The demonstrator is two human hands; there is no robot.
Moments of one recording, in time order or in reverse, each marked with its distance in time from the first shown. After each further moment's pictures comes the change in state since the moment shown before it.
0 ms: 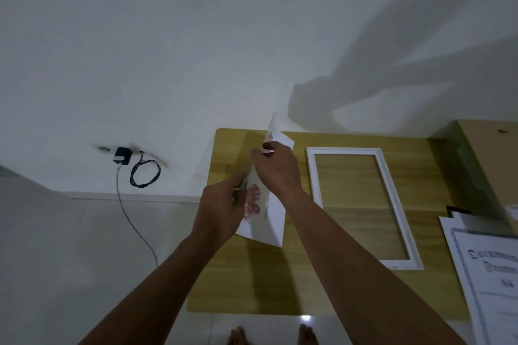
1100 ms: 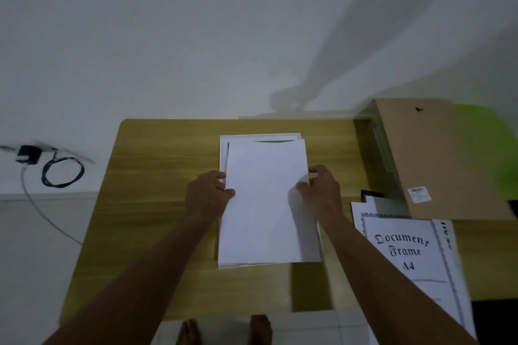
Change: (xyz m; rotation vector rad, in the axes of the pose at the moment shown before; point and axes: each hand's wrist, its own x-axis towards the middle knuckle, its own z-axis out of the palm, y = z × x) left_hand 0.046 0.087 0.193 0.098 -0.039 -0.397; right_hand 0.037 0.224 -0.233 -0.171 0.232 0.207
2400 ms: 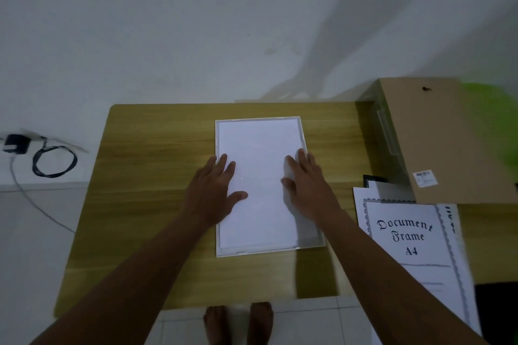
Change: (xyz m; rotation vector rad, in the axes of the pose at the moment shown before) left_hand 0.006 -0.038 0.029 0.690 -0.139 0.519; right_hand 0.004 0.033 0.016 -0.514 -0.285 -0.486
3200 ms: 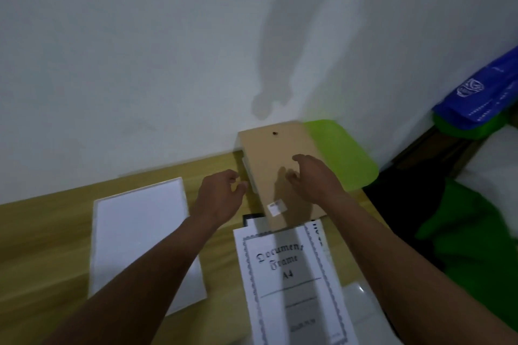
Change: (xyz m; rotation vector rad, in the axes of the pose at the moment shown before) left_hand 0.086 0.270 -0.089 -0.590 0.055 -0.005; right_hand -0.079 0.160 -0.222 -0.022 0.257 0.288
